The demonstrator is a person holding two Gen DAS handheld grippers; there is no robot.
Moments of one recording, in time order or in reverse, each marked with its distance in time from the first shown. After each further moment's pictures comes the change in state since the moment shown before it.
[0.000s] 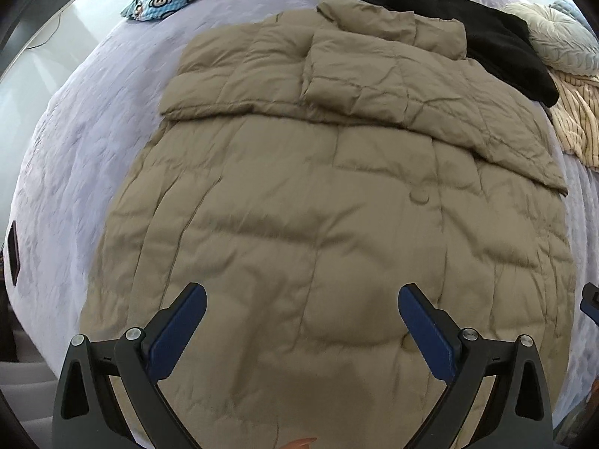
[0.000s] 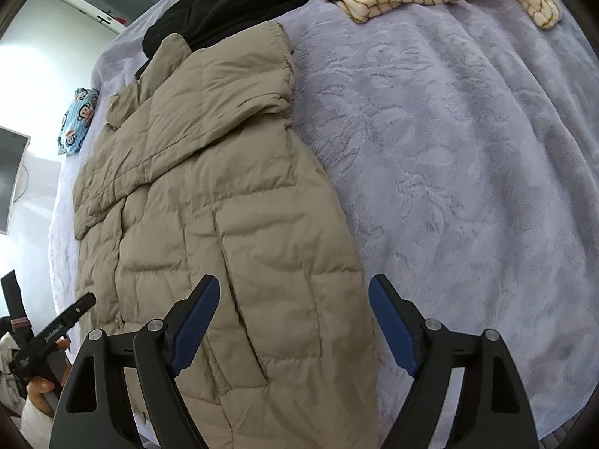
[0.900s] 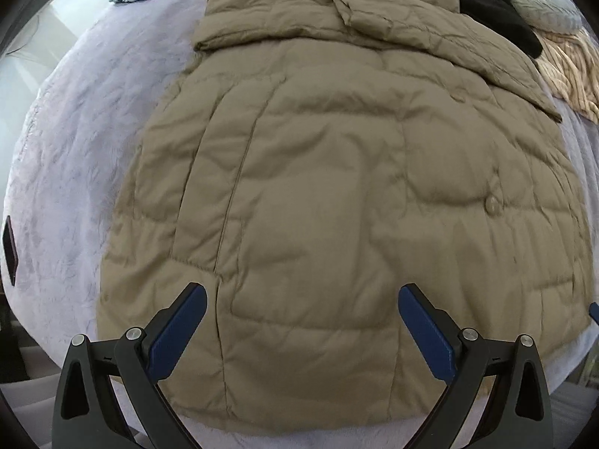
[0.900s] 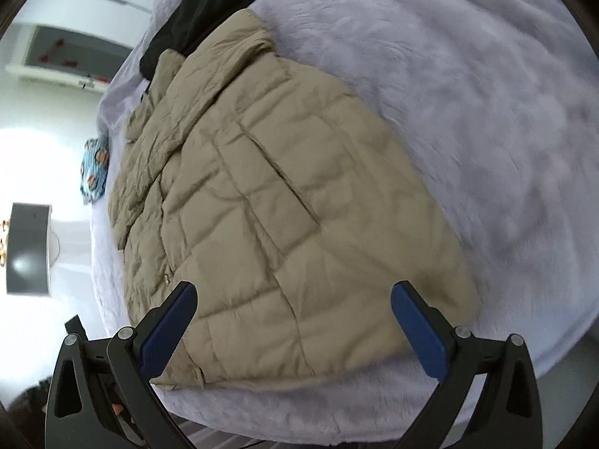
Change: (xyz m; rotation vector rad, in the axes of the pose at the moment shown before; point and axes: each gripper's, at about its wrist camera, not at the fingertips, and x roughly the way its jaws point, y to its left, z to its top) left arm 0.010 0.076 -0.068 0.099 0.072 -0.043; right arm -0.023 0.007 -0.131 0.319 -0.048 0.127
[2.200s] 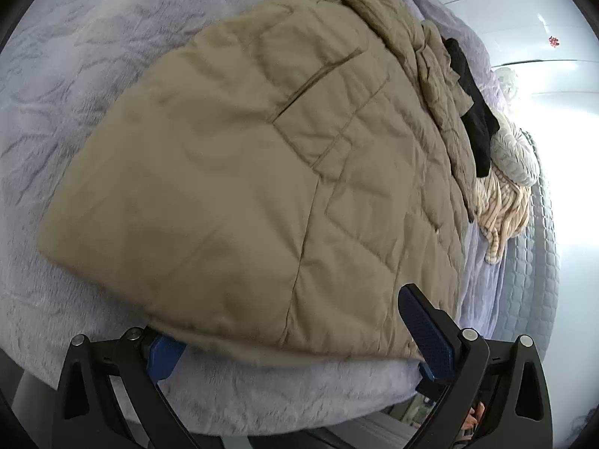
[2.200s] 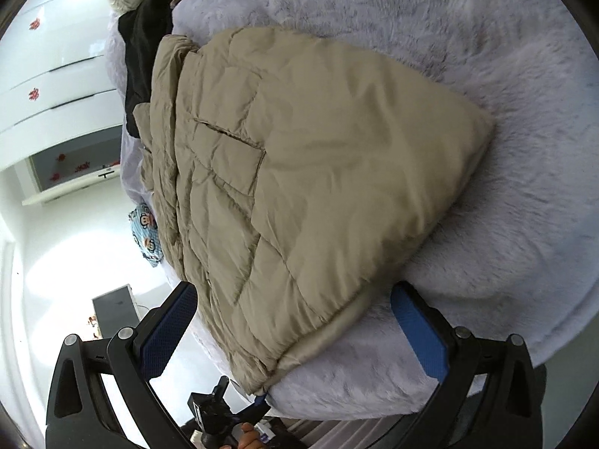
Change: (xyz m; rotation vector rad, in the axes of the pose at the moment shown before) left arm 0.024 0.122 -0.077 -0.534 0.013 -0.638; right arm 0.043 -0.057 -0.044 0.441 0.083 0.335
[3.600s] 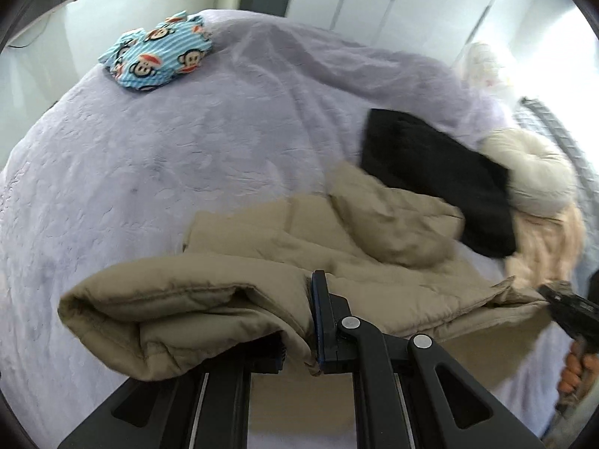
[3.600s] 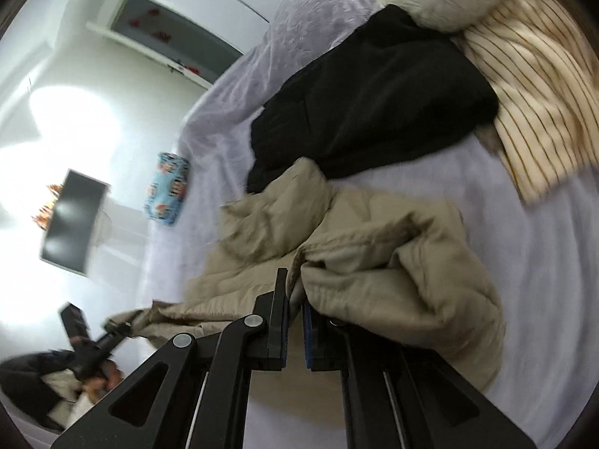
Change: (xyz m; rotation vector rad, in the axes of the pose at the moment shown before) left arm -0.002 -0.259 0.281 0.414 -0.361 0.352; right arm 0.103 0.359 0.182 -0.834 -0.027 -0.165
